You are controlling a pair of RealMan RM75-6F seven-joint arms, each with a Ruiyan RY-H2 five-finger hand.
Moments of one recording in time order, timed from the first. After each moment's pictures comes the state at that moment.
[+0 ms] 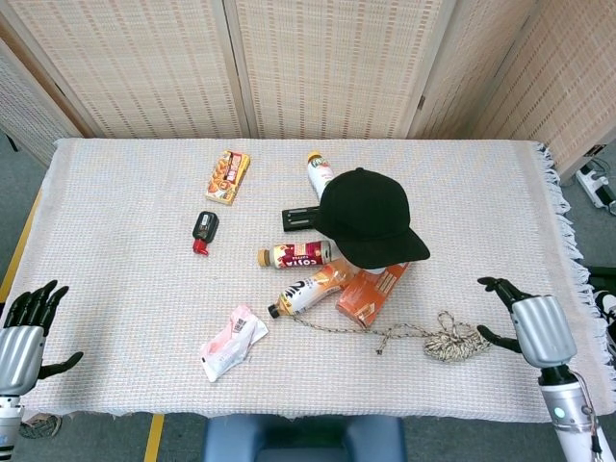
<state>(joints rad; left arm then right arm) -0.10 -1.15 -0.04 -1.57 1.50 1.48 0.03 0.16 -1.20 0.10 -1.59 -1.62 1.49 -0.04</state>
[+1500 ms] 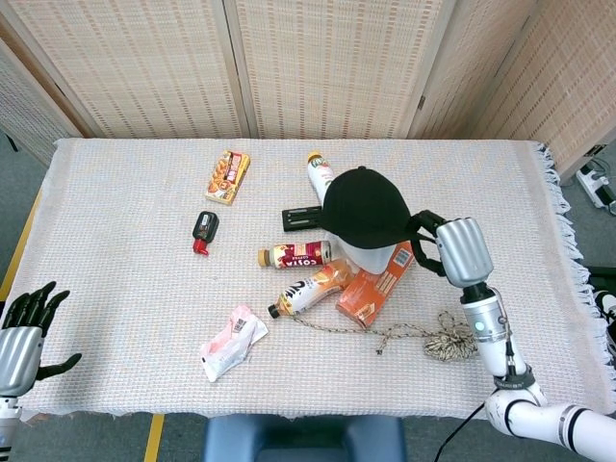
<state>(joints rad) -0.10 -1.13 -0.04 -1.58 1.49 1.47 0.02 0.51 -1.38 0.32 -1.53 -1.43 1.31 -0.06</state>
